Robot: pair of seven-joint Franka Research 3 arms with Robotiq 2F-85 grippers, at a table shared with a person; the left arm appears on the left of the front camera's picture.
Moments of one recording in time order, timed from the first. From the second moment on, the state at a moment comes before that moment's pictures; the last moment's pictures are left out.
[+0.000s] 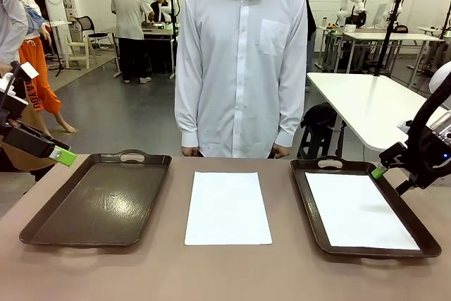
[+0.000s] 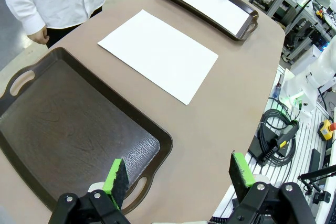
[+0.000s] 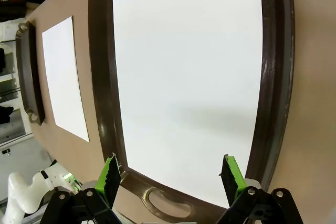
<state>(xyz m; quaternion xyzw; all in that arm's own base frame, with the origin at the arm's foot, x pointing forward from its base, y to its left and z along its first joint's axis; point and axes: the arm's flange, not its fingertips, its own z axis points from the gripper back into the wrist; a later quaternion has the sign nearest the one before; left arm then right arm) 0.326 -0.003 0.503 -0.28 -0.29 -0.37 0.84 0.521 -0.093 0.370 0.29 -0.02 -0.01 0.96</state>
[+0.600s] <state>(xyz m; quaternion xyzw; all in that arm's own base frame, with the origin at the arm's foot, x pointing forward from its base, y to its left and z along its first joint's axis) 0.327 -0.003 0.503 -0.28 -0.29 -0.37 0.84 0.415 -0.021 0.612 0.16 -0.26 0.33 0.89</state>
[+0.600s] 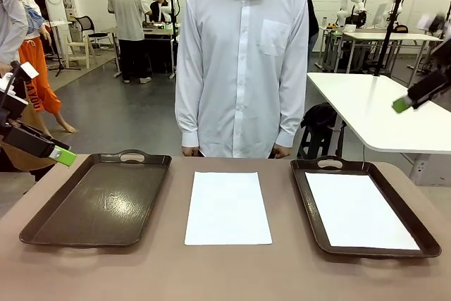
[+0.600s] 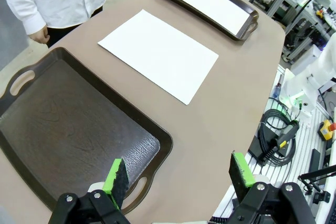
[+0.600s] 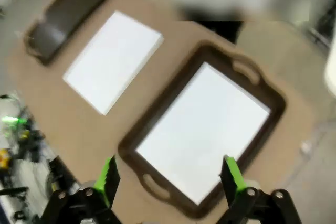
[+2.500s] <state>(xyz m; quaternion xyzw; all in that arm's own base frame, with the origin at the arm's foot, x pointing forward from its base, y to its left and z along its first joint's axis) 0.327 -0.003 0.503 -0.28 -0.29 -0.37 0.84 0.340 -0.002 0.542 0.37 -0.19 0.47 0.78</state>
